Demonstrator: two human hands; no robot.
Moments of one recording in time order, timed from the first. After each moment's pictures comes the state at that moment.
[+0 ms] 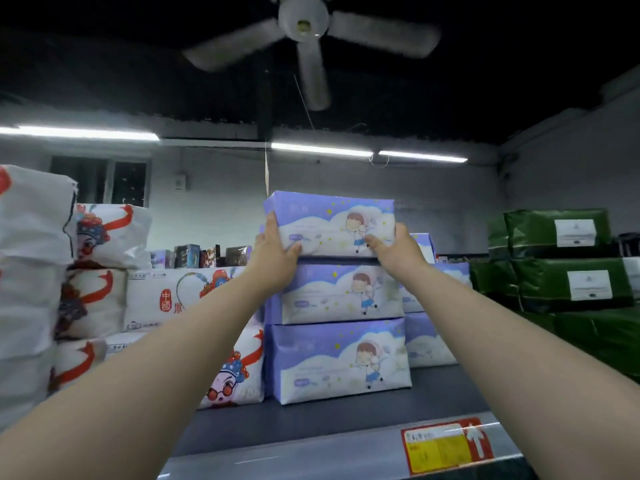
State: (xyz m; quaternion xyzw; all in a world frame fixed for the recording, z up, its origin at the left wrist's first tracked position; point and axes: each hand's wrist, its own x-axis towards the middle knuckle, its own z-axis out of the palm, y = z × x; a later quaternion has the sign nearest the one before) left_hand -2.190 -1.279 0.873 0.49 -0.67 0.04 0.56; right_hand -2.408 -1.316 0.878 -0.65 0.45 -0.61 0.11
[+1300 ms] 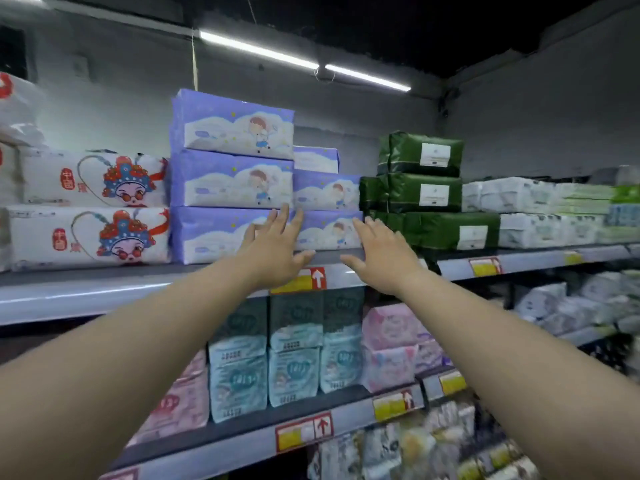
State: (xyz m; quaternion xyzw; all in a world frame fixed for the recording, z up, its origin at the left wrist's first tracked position) left_hand -2.343 -1.166 0.738 0.56 -0.79 0.15 0.21; right_hand -2.550 -1.158 0.730 -0.73 0.61 -0.22 -0.19
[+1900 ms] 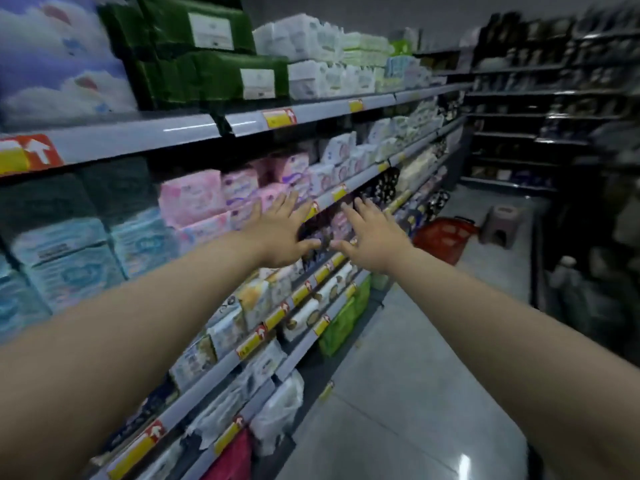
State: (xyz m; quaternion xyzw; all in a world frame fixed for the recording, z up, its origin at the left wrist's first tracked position) left_hand -2.607 -1.088 0.576 0.31 -0.95 0.07 0.02; right_hand -2.768 -0.978 0.549 -0.56 0.82 -0.07 -0.06
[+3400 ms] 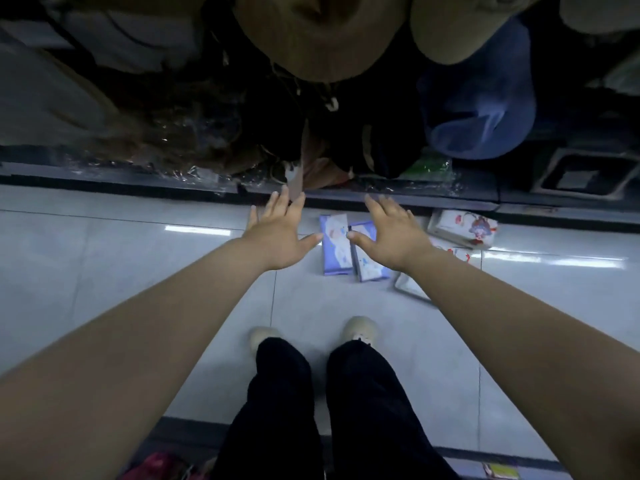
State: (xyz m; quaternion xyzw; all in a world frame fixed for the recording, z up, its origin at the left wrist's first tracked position) left_hand -2.302 -0.574 0.086 -0.56 -0.74 0.13 -0.35; right_hand -2.103 -0.500 0.057 0.48 0.80 -0.31 0.17
